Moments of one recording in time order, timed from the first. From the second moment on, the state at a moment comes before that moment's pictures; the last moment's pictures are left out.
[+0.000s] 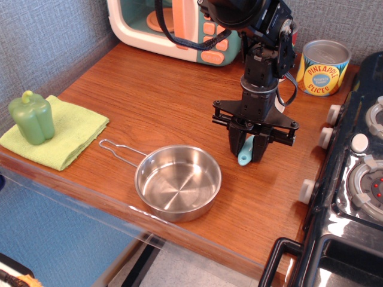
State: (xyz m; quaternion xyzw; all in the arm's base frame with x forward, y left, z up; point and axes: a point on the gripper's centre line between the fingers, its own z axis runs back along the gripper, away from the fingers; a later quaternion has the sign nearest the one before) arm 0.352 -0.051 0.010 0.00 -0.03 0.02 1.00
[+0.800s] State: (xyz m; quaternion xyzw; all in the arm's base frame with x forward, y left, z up) arm 0.337 -0.050 0.101 -0.02 -0.10 -0.04 0.99
